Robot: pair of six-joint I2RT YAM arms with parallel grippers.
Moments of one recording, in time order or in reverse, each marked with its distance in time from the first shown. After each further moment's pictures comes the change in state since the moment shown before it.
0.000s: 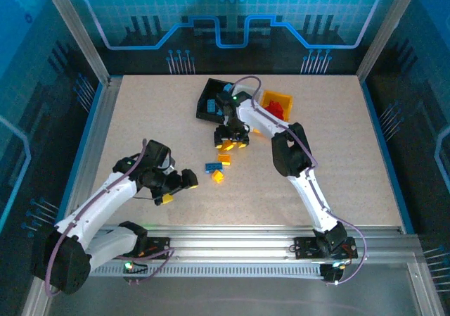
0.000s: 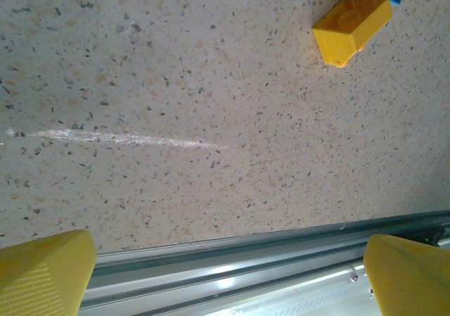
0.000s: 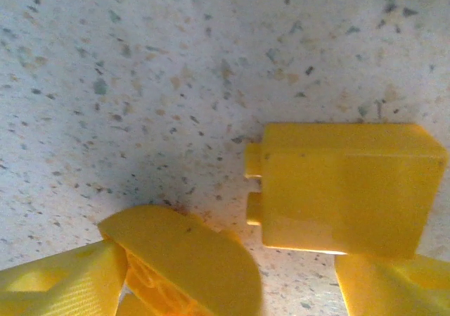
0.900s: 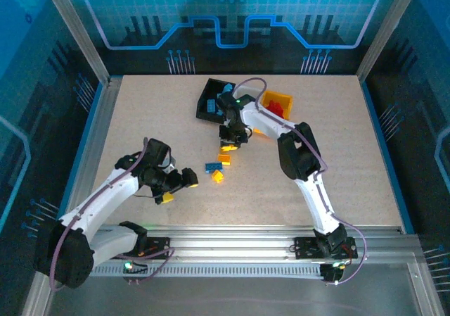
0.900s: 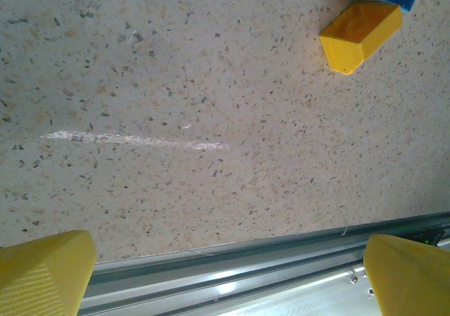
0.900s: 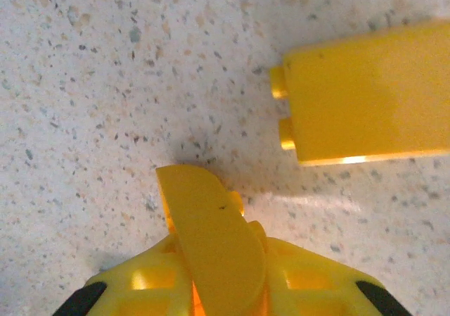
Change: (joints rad) left arm 0.023 0.053 0.000 0.020 0.020 0.026; right arm 0.007 -0.178 -0.253 0.150 -0.040 0.122
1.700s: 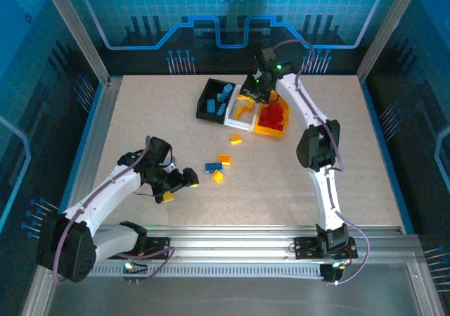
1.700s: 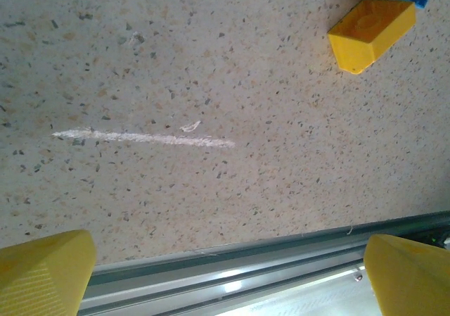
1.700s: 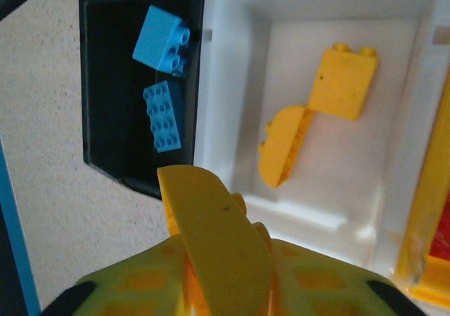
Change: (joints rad) left arm 0.006 0.041 0.015 -0.010 0.007 0.025; right arm -0.263 0.053 0.429 0.029 -0.060 0.074
